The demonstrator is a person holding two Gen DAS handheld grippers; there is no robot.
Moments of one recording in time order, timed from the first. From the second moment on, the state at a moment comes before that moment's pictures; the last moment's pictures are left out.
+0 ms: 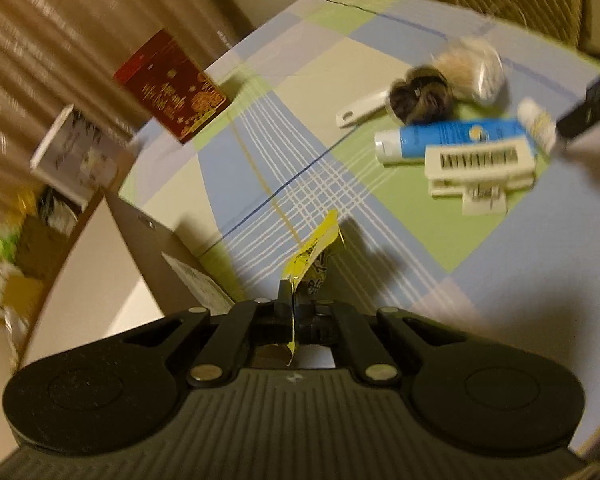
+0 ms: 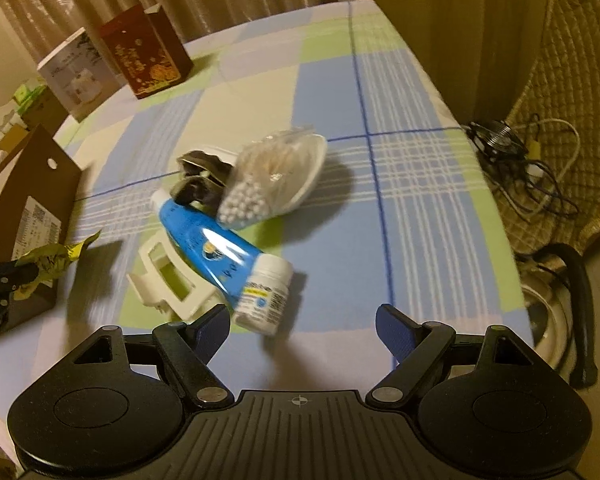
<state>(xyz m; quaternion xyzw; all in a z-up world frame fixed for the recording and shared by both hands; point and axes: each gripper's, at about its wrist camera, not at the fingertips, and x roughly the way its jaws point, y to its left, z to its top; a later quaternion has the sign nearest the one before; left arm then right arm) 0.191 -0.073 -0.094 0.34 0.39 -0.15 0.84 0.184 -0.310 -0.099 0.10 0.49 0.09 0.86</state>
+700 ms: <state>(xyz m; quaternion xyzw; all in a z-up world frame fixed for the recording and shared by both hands) 0.184 -0.040 -0.061 0.18 0.43 -0.14 0.87 0.194 -0.297 -0.105 0.05 0.50 0.11 0.86</state>
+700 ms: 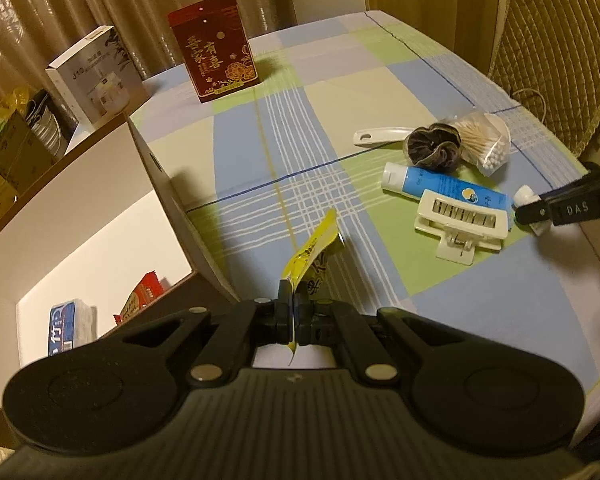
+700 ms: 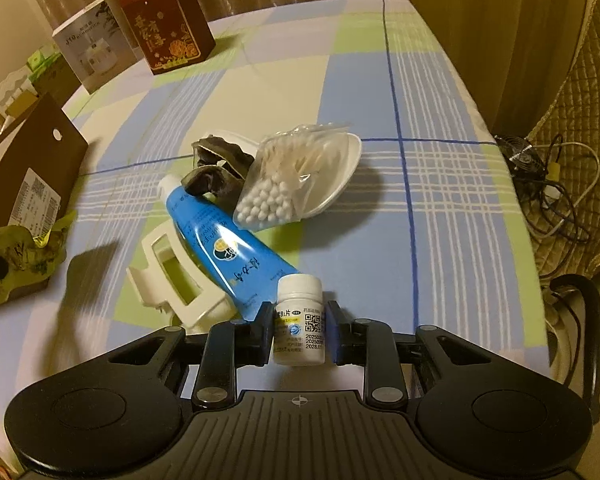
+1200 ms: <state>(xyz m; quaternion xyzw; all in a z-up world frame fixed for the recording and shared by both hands) 0.162 -0.012 -0.031 0.13 0.40 -0.14 0.90 0.165 -0.271 -0.059 0.04 0.47 0.13 0.87</state>
